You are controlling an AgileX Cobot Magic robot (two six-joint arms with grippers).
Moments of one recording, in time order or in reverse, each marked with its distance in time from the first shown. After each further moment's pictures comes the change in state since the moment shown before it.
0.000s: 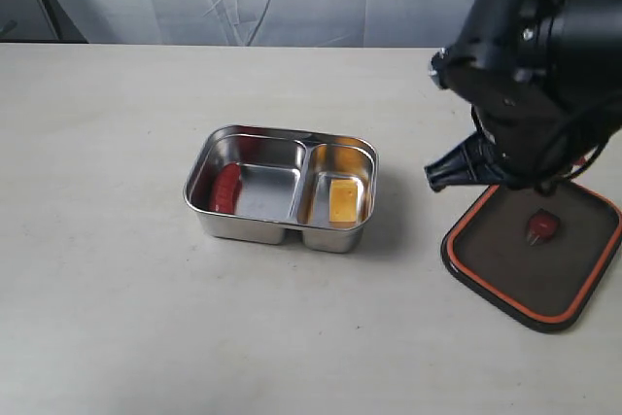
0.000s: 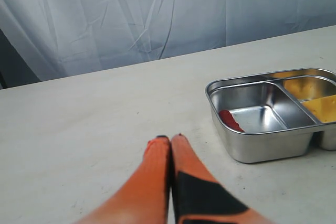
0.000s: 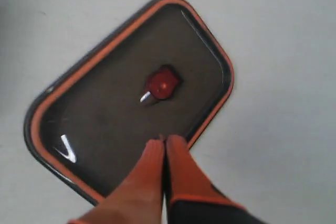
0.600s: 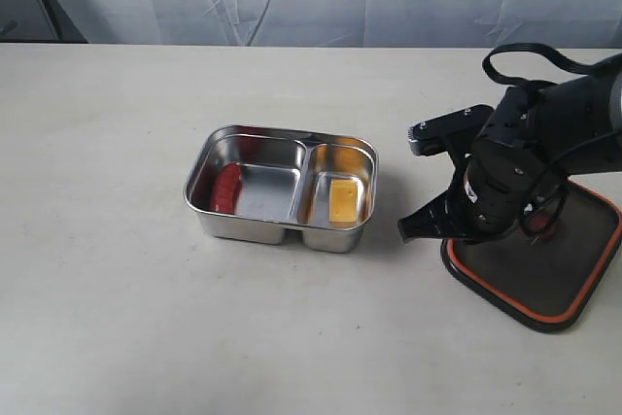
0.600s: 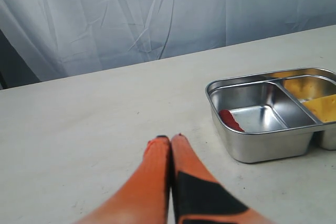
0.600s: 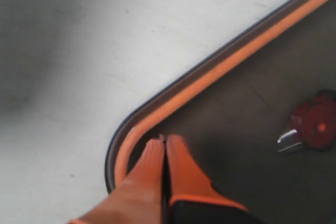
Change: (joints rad) left arm 0.000 0.000 0.000 0.000 0.000 0.002; right arm -0.157 0.149 0.201 0.170 -0.614 -0.178
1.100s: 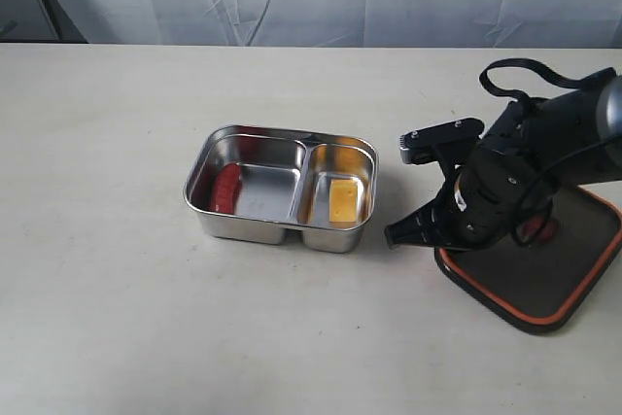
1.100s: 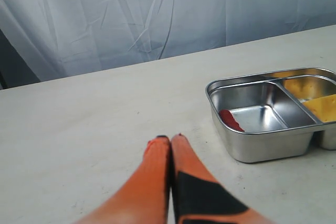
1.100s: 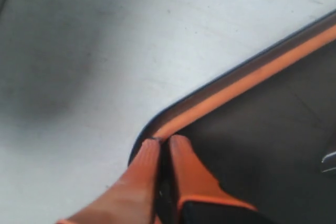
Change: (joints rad) left arm 0.000 0.000 0.000 0.000 0.000 0.002; right arm -0.006 0.033 0.021 0.086 -0.108 -0.050
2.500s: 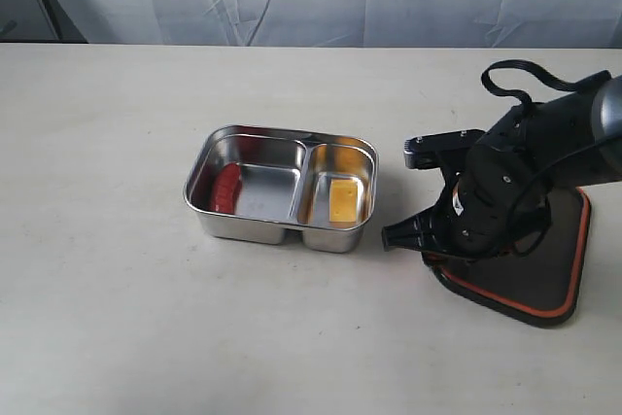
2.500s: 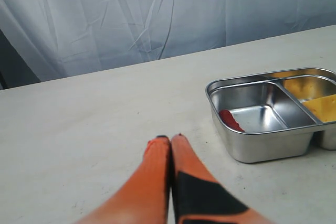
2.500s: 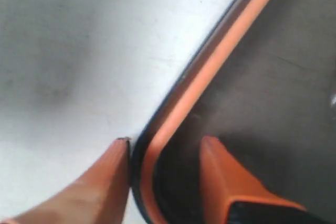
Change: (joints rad) left arm 0.000 0.000 0.000 0.000 0.000 0.000; right arm -0.006 0.019 0.002 0.111 0.015 0.004
